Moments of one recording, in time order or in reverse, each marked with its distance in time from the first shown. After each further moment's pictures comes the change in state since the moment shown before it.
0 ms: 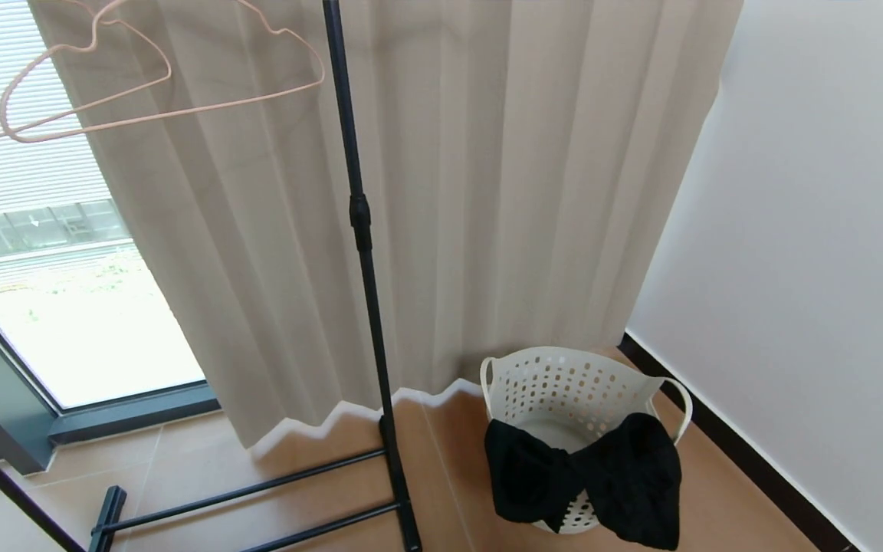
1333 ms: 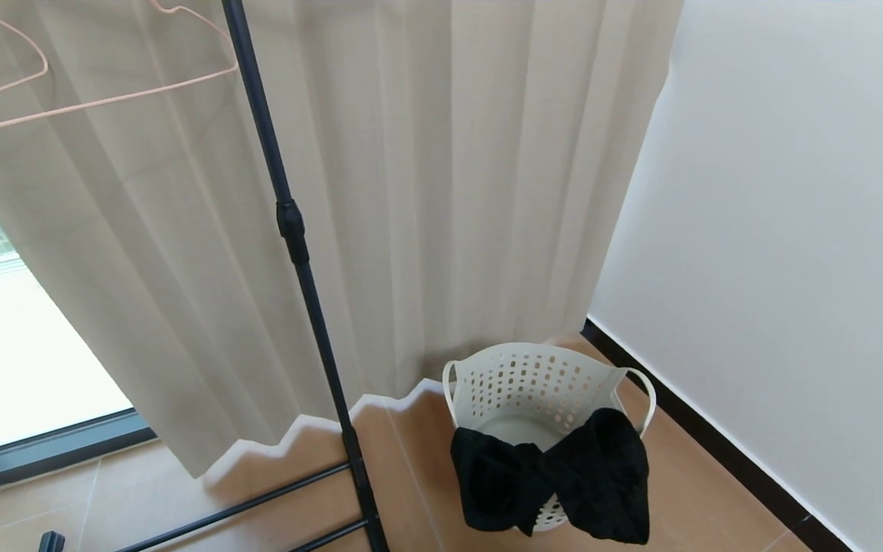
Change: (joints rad) left arm 0.000 0.000 0.000 0.000 0.003 -0.003; right arm 0.000 0.000 0.000 0.001 0.000 0.000
